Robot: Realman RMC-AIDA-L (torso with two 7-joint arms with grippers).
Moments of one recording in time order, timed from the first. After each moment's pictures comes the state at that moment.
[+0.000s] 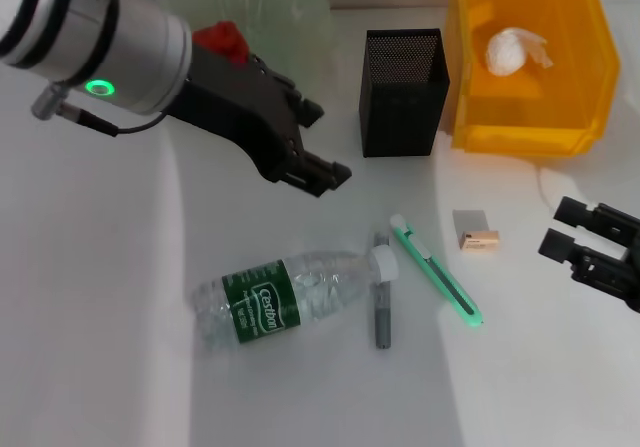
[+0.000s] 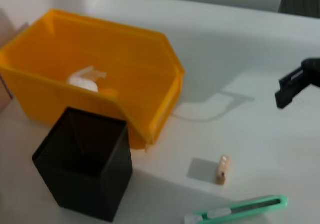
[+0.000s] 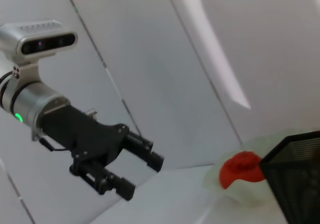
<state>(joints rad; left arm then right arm) -0.63 -2.07 1.39 1.58 2.30 1.61 -2.31 0.21 2.04 -0.62 -0.47 -1.73 -1.76 1.25</state>
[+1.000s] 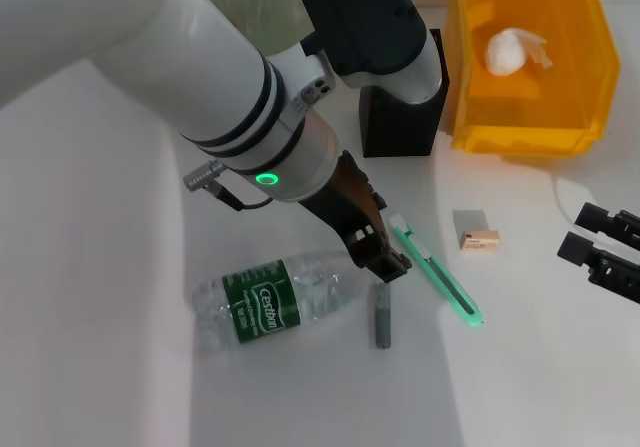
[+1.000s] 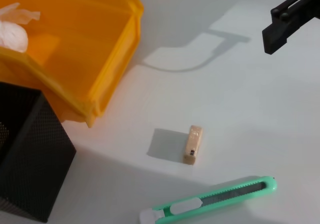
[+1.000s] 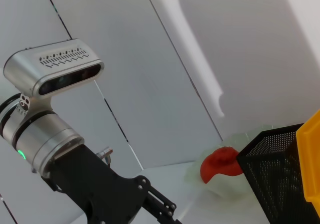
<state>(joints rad) -0.75 -2.08 1.81 1.36 2.38 1.36 -2.55 0.19 2.03 -0.60 -0.47 -1.74 -1.74 1.24</state>
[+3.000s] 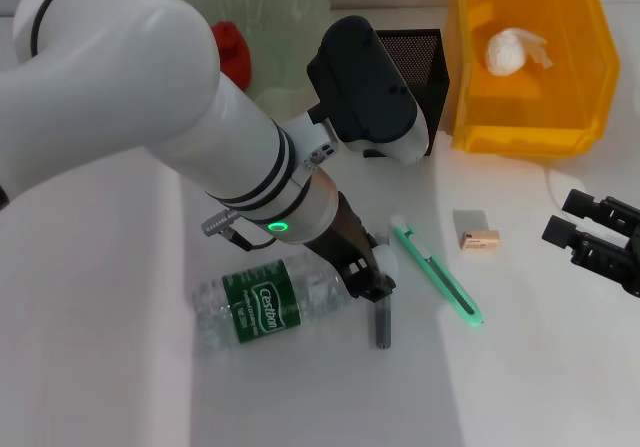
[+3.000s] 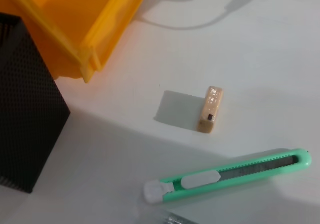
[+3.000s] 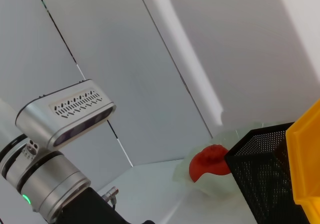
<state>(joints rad) -0.76 -2.08 1.96 1.15 2.34 1.14 -2.54 0.22 2.04 -0.61 -0.47 -1.73 -1.68 1.25</state>
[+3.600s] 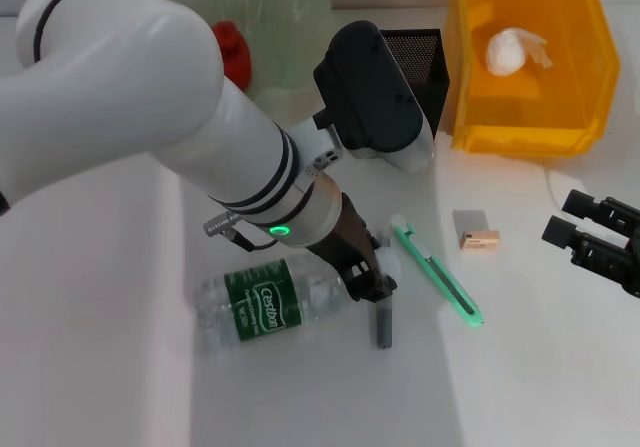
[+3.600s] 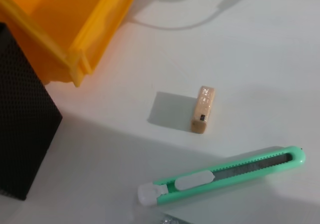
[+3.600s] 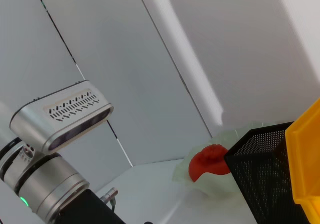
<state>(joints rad) -0.76 -2.08 1.97 1.16 2.35 1.13 -2.52 0.22 2.04 -0.61 -0.46 -1.73 -1.67 1.25</state>
